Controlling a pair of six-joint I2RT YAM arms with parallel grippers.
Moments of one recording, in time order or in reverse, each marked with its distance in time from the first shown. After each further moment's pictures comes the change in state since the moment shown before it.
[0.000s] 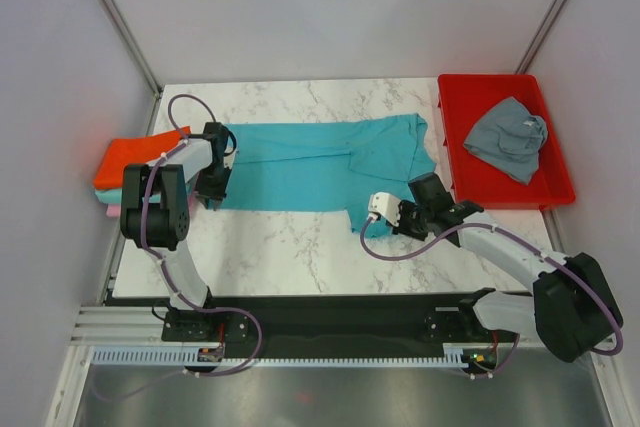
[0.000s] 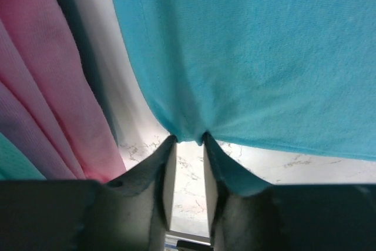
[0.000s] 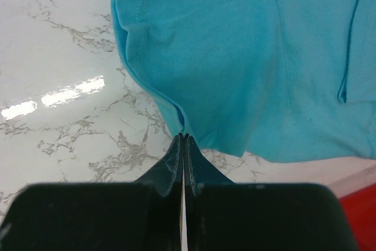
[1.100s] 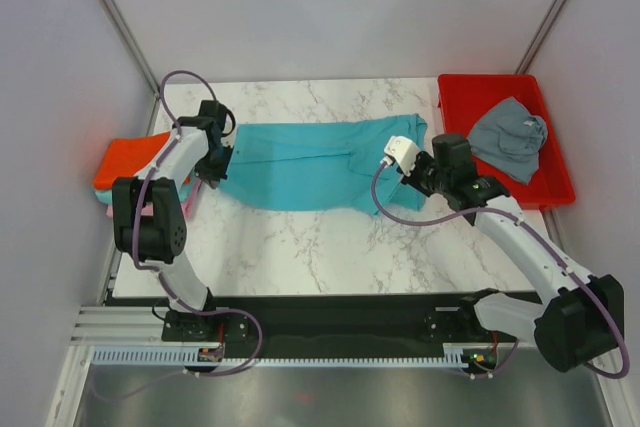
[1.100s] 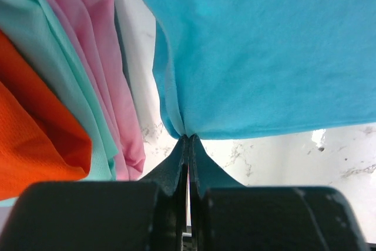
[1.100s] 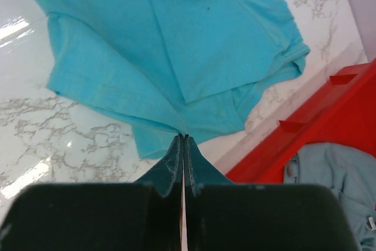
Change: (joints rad) left arm -0.032 -0.116 0.132 -0.106 0.051 0.010; right arm -0.118 -0.064 0.249 0.011 0.060 0.113
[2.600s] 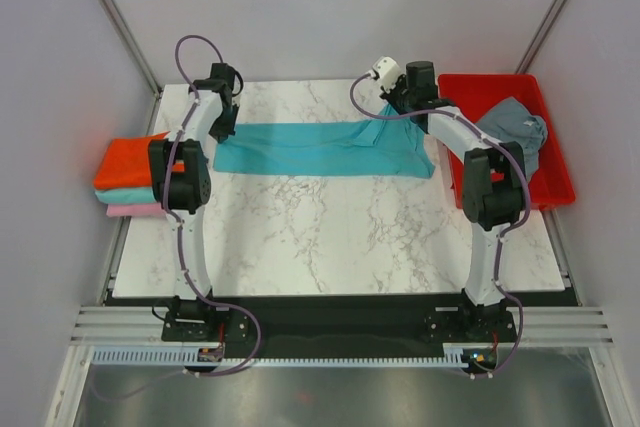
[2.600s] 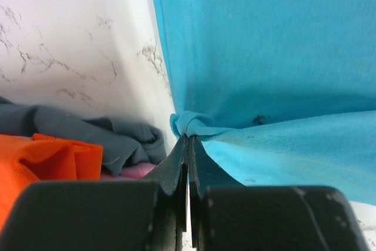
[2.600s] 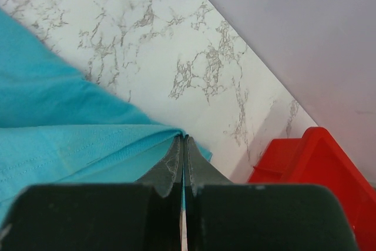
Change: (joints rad) left arm 0.015 0.540 0.697 -0.026 -0.062 0.003; right arm -0.140 0.930 0.785 0.296 0.083 0.085
